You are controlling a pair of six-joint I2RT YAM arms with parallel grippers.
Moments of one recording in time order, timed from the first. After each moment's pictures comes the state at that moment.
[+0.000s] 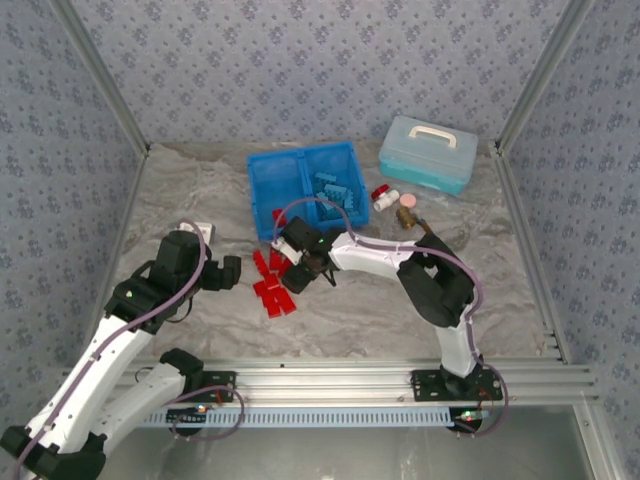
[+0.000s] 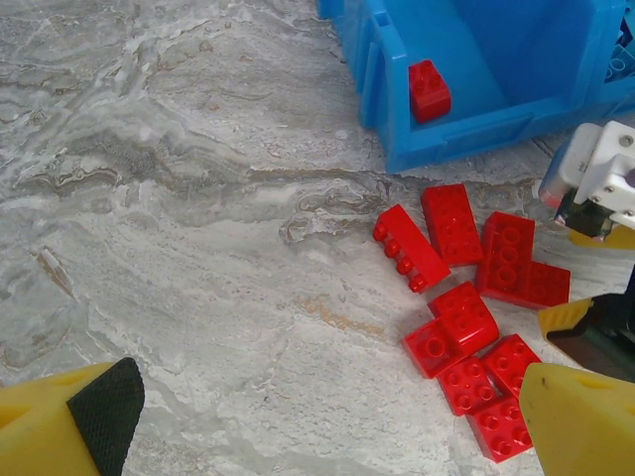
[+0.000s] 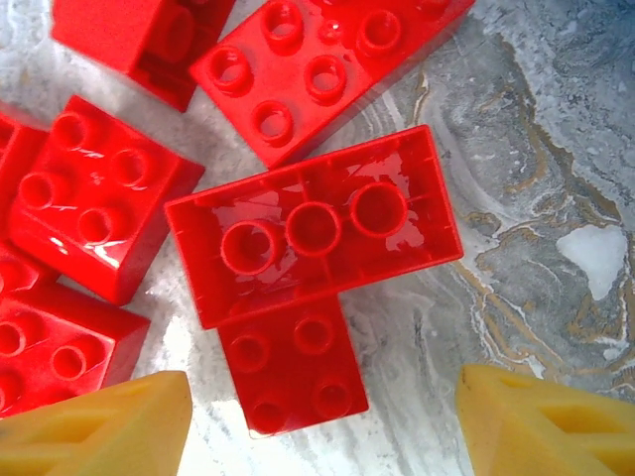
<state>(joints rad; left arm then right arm) -0.49 0.74 0.88 -0.92 -0.25 -0.28 0.91 1.99 1.39 -0.55 -0.02 -0.02</state>
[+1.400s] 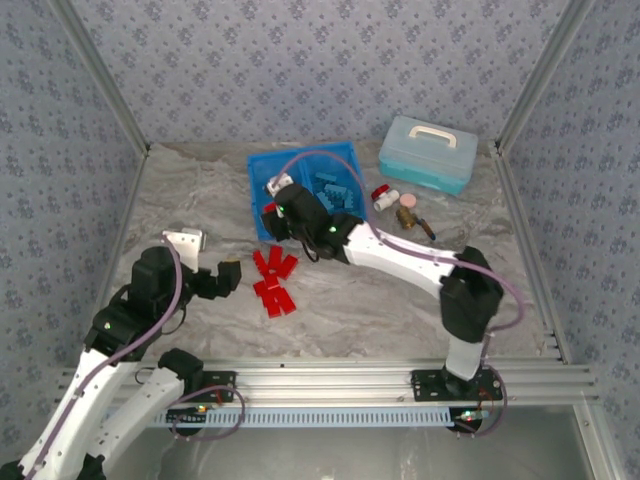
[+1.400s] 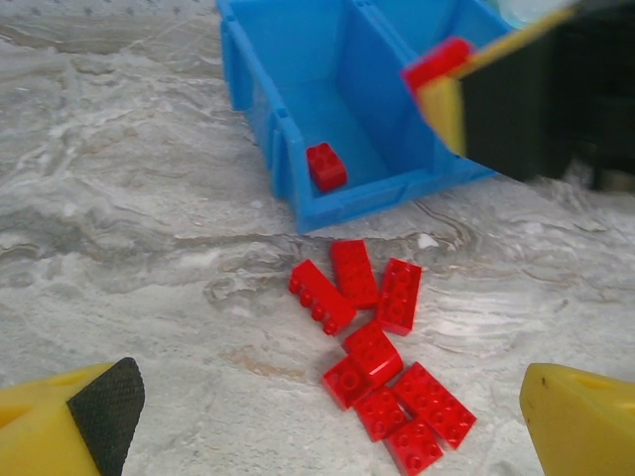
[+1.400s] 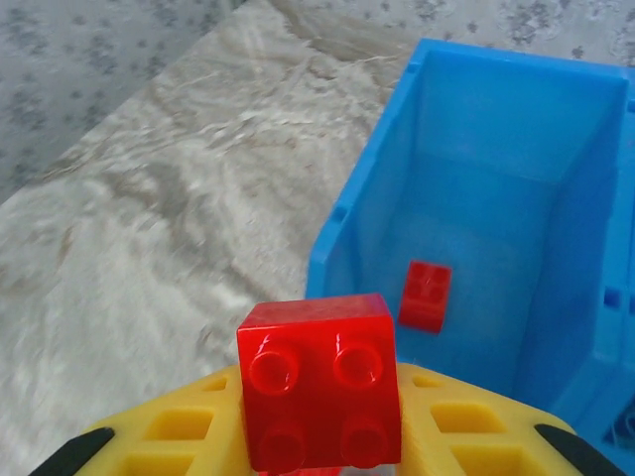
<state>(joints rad) -0.48 0.56 0.84 -0.84 -0.09 -0.24 0.94 1.85 1.54 -0.26 0.22 0.28</state>
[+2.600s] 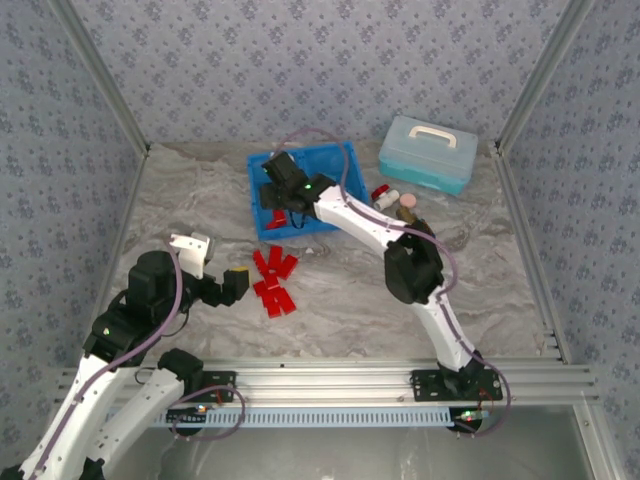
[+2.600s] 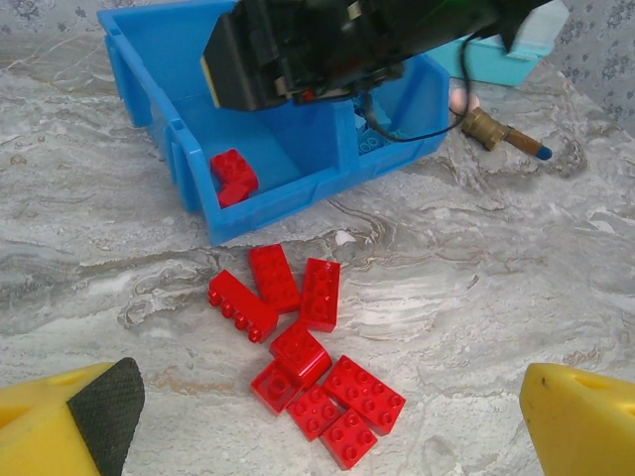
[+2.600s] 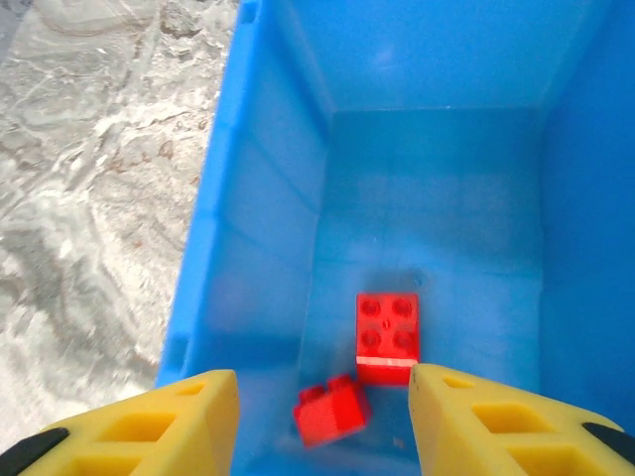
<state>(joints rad) -0.48 0.52 0.81 -0.79 0.09 -0.20 0.82 2.23 2.06 -0.60 0.15 0.50</state>
